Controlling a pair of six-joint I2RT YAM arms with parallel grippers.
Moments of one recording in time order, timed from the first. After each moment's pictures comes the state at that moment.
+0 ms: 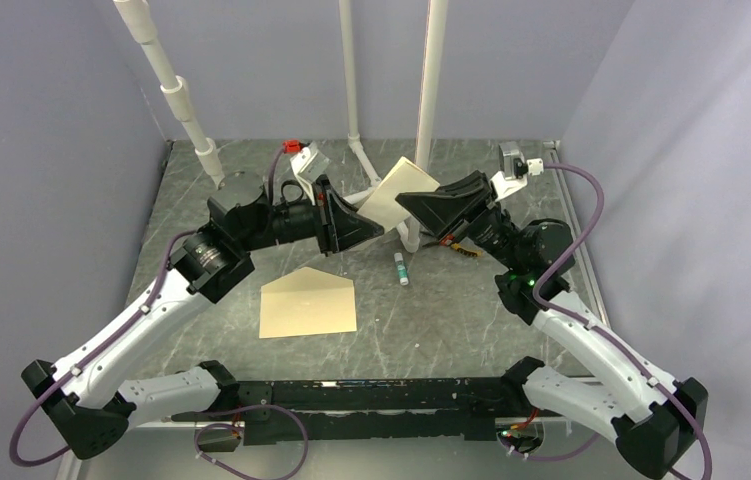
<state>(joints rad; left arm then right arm) -0.74 1.08 1.22 -0.12 0.55 -0.46 0.62 0.93 0.83 0.75 -0.48 0.87</state>
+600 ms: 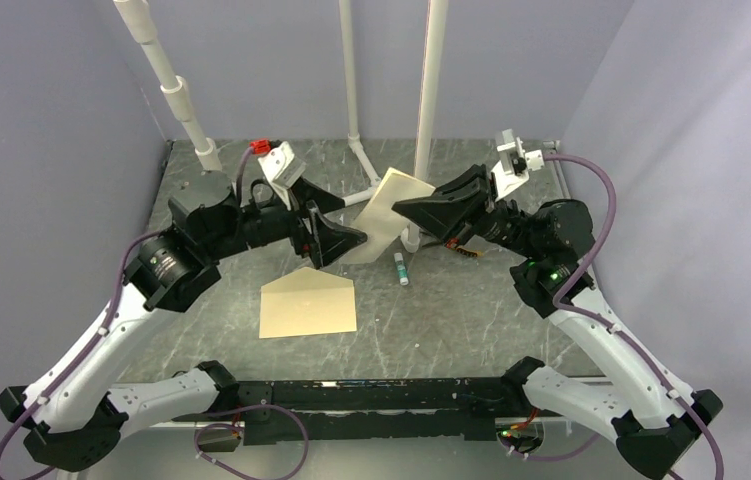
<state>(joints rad) -0.74 0.99 1.35 -0.39 0.40 -0.25 0.62 0.92 1.03 0.44 -0.63 0.63</state>
